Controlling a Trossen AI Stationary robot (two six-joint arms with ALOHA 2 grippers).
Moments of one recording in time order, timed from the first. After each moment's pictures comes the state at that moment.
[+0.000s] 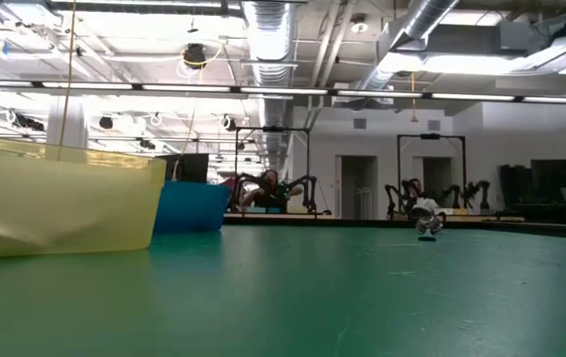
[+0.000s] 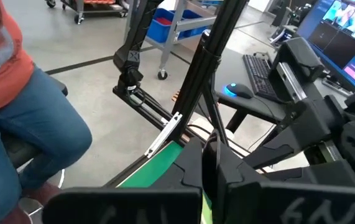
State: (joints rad) left arm -0.28 1.33 1.49 -0.67 0.41 -0.10; right arm 0.34 1.87 2.04 -0.43 -0.16 -0.37
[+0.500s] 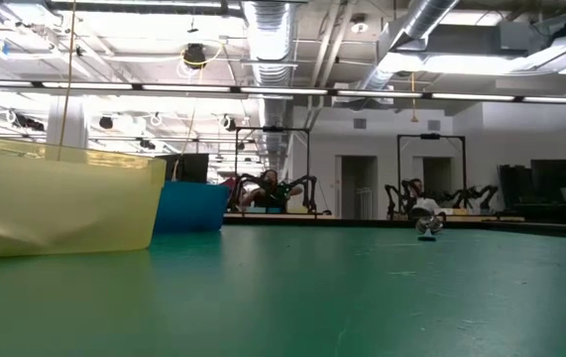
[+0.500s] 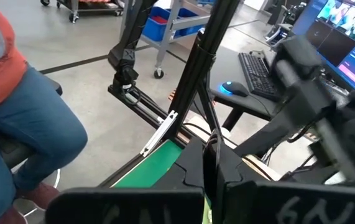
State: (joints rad) left arm -0.28 1.31 1.53 -0.79 0.37 -0.10; right arm 0.34 1.87 2.04 -0.42 -0.16 -0.37
